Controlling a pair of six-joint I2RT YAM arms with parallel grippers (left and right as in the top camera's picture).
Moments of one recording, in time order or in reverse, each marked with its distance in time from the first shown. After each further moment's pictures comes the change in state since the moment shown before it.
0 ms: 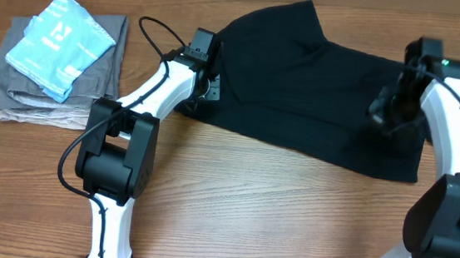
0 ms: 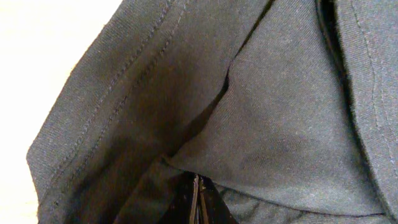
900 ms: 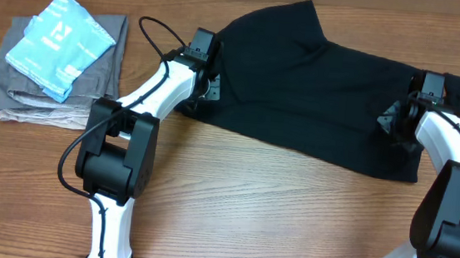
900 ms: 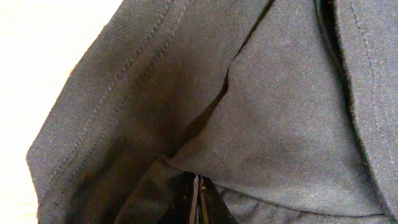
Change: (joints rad) left arm 0.000 0.000 0.000 0.002 0.000 0.000; right arm -0.105 0.008 -0.384 0.675 0.156 0.077
